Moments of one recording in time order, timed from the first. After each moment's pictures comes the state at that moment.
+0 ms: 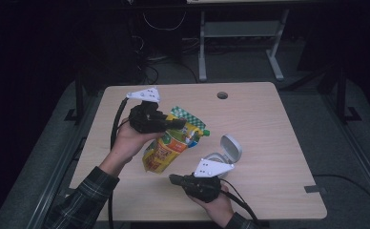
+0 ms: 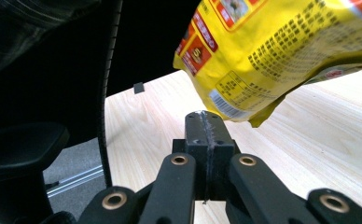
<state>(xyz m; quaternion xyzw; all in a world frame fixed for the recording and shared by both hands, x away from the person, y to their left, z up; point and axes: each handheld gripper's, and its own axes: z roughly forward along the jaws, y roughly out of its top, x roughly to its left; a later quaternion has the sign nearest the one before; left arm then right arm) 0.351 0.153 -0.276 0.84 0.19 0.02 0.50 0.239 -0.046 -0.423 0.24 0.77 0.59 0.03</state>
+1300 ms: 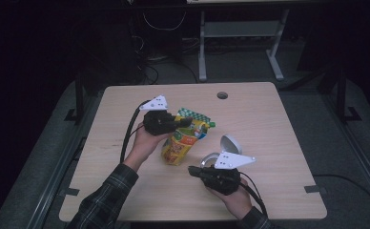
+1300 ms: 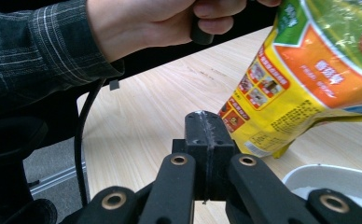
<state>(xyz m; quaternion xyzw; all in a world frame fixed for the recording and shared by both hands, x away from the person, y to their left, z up) 0.391 0.143 -0.350 0.81 0.17 0.06 0.56 0.250 -0.092 -0.411 0.26 0.77 0.58 0.06</state>
